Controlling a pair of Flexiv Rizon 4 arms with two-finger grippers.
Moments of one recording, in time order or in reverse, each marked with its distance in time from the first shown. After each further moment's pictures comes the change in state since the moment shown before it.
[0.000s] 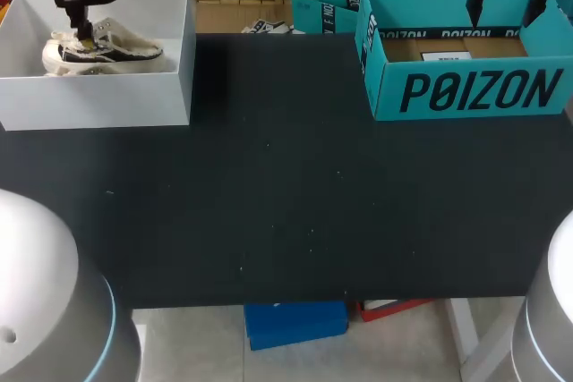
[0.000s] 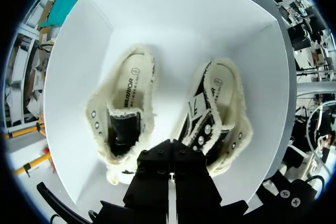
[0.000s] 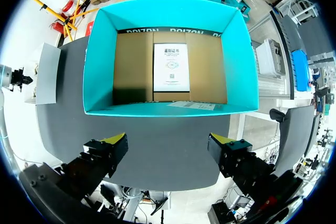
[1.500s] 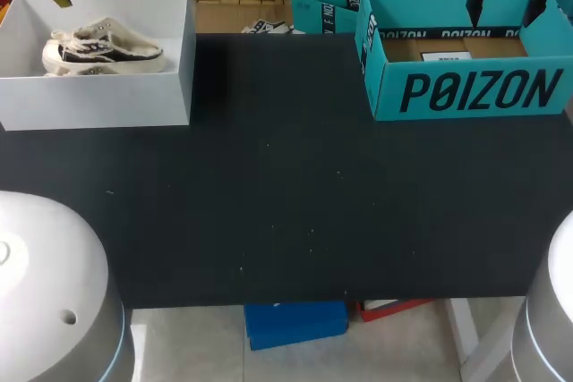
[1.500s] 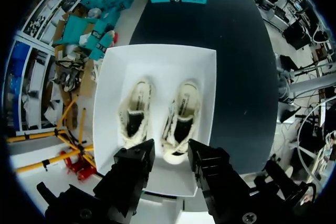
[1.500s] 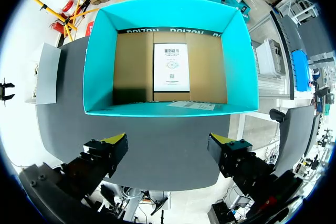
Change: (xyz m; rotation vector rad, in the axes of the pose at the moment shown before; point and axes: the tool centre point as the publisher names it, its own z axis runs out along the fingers) left arm 0.063 0.003 -0.136 0.081 -0.115 0.042; right arm 0.000 0.000 0.000 0.000 0.000 0.000
